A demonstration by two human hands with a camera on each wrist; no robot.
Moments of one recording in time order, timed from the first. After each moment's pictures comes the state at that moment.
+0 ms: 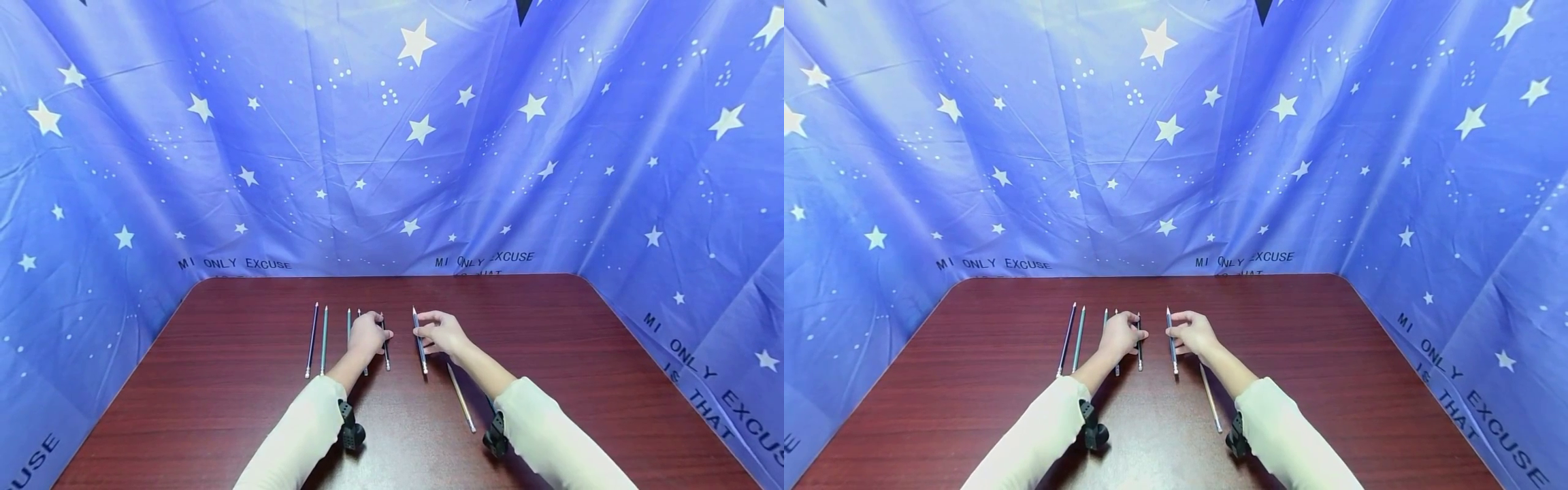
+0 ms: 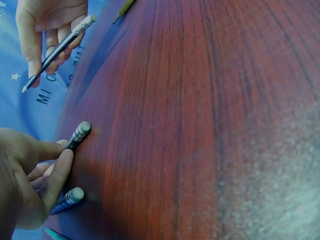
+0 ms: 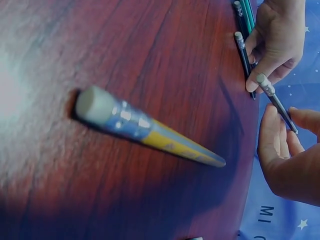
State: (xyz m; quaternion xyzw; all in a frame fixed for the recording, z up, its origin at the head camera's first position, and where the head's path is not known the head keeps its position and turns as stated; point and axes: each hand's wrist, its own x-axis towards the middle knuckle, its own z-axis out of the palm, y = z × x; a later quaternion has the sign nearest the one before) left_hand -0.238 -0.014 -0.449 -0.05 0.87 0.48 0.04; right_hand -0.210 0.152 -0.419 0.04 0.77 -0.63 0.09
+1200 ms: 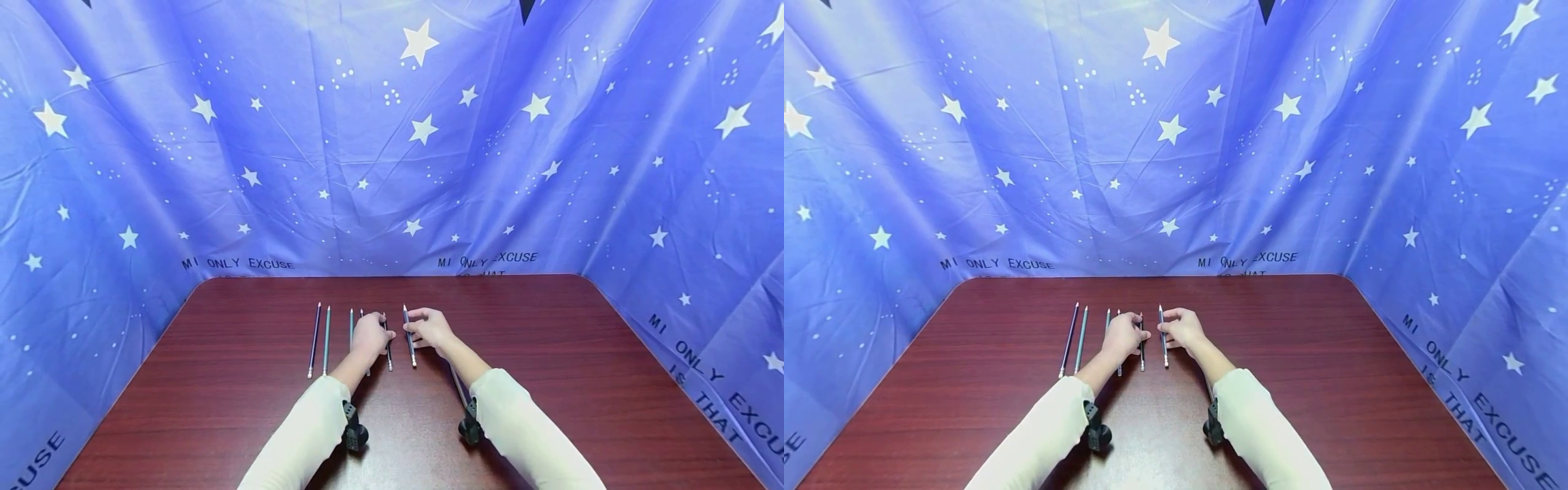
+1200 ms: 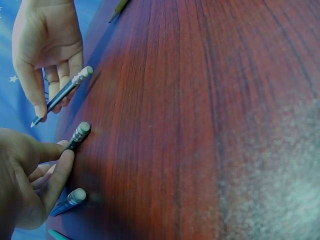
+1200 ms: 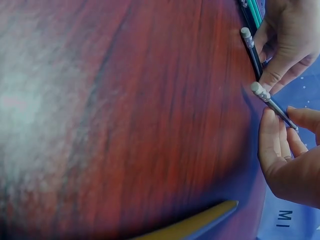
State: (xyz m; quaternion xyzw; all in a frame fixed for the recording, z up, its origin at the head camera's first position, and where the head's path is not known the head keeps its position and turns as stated) left_hand -0.236 -0.014 -0.447 -0.02 0.89 0.45 0.04; right_hand -0.239 0.129 -0.437 0.07 0.77 -0.63 0.10
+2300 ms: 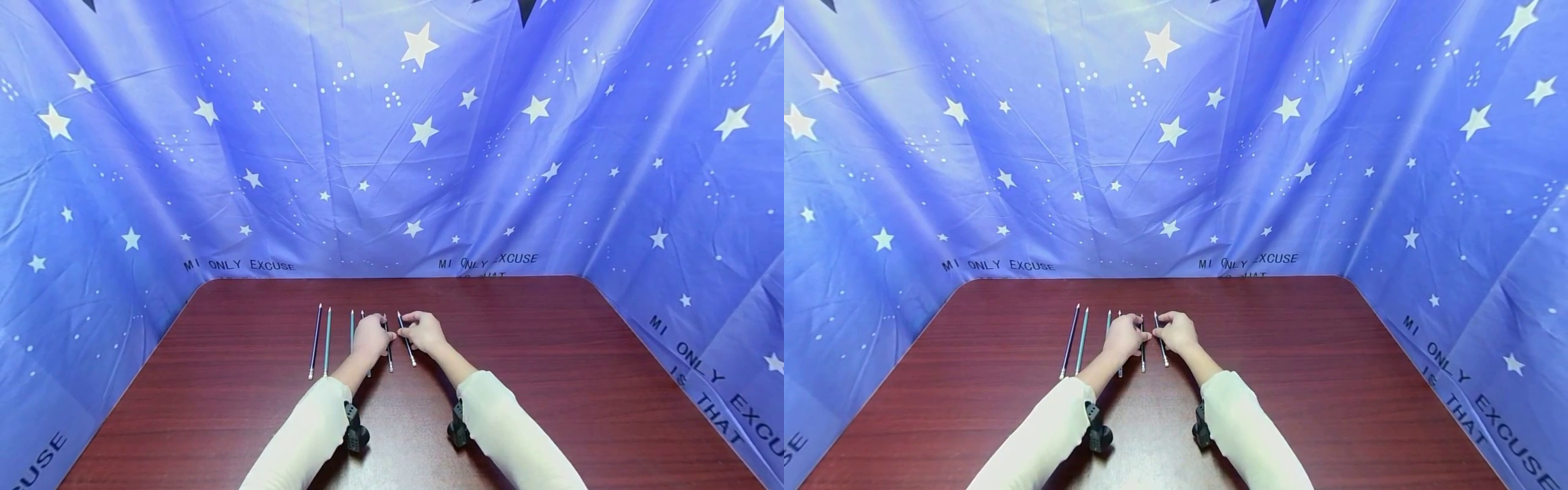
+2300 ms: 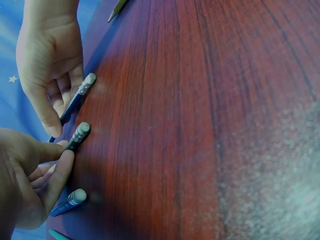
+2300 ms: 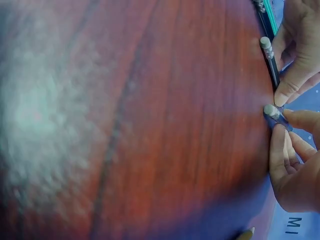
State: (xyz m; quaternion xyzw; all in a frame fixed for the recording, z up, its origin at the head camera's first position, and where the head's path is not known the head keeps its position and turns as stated) left_hand -0.236 -0.013 -0.447 0.00 0.92 0.39 0.00; right_hand -0.240 0.116 -0.449 0.02 0.87 -0.50 0.02
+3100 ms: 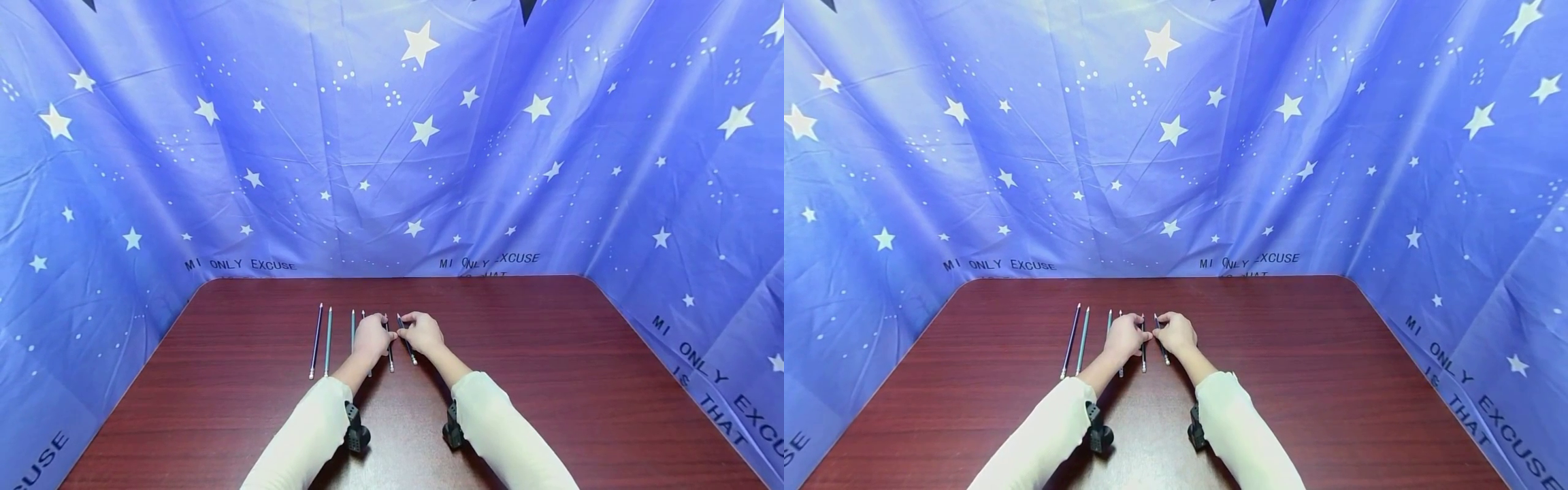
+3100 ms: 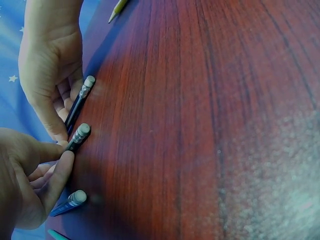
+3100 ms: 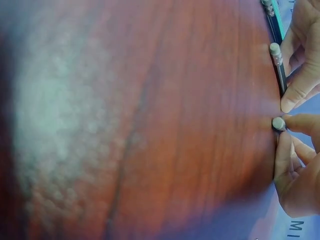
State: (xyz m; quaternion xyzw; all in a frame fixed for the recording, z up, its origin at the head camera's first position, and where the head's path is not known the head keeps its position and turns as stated) left_hand -0.236 -0.012 -0.447 -0.01 0.92 0.39 0.00; right_hand -0.244 0.111 -0.451 0.04 0.93 -0.37 -0.01
